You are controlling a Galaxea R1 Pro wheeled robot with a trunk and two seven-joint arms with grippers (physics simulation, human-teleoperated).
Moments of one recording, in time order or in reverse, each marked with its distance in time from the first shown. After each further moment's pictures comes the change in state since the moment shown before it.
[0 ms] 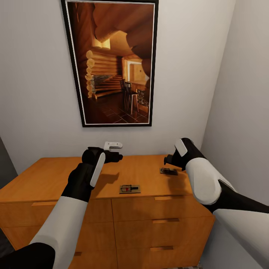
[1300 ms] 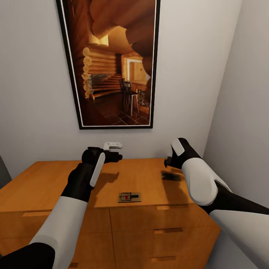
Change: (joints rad) left arm 0.000 0.002 0.001 0.000 0.001 0.000 0.000; right arm 0.000 0.037 -0.006 -0.002 -0.084 -0.002 -0.221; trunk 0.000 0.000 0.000
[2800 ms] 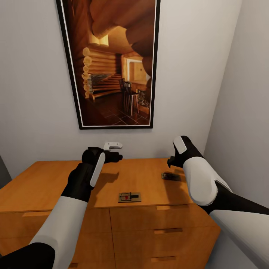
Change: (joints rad) left arm 0.000 -0.001 0.000 0.002 0.002 0.000 0.000; right arm 0.000 0.000 0.003 -0.055 -0.036 0.066 -0.091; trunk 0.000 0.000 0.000
